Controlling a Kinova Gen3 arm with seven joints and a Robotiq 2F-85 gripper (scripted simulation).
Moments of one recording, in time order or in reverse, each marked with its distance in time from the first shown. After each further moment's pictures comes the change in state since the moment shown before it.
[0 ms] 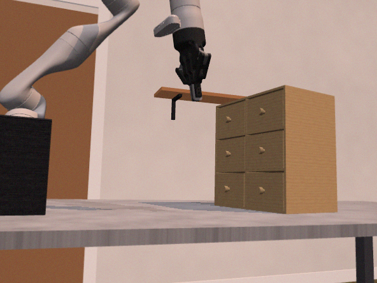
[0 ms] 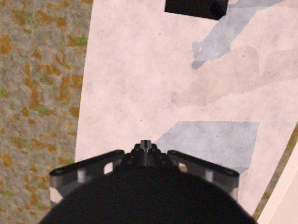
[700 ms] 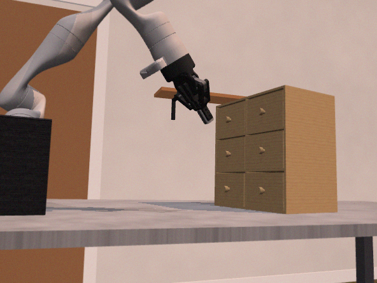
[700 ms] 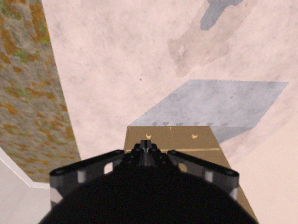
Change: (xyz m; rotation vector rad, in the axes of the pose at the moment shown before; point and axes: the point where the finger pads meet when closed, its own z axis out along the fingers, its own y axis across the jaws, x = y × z) arm -0.018 -0.002 0.054 -0.009 -0.489 0.023
